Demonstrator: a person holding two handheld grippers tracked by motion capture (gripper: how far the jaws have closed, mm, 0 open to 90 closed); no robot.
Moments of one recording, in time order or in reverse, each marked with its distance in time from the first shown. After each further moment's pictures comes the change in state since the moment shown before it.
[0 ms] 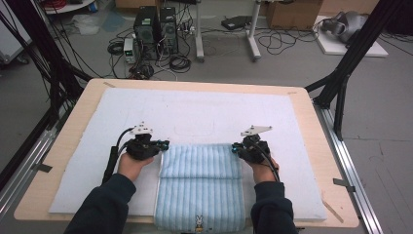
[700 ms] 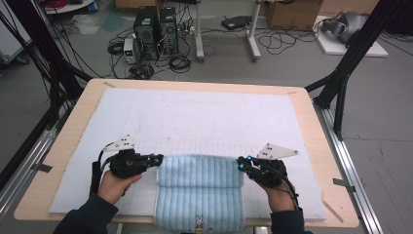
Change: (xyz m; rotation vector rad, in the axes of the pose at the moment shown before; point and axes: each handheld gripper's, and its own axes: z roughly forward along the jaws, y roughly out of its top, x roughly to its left) left arm -0.035 -0.027 -0.059 -0.041 -0.195 -0.008; right arm 0.039 -0.033 -0.079 -0.169 0.132 -0.065
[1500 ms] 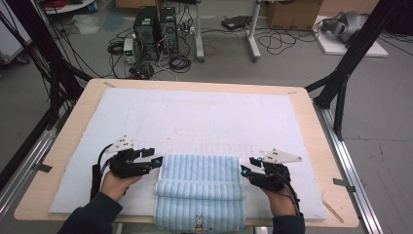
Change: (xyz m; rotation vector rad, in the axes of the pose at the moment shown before) left arm 0.026 -0.002 0.017 -0.063 0.160 -0.038; right arm -0.018 -0.023 0.013 0.031 -0.110 0.096
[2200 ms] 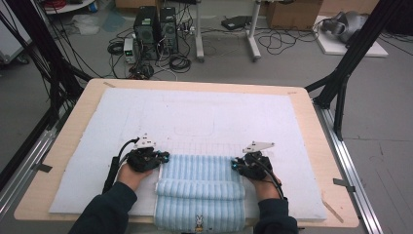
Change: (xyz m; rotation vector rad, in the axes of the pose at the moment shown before) left arm 0.000 -0.006 0.044 0.207 0.079 0.104; right arm -0.002 0.006 0.056 0.169 0.036 -0.045
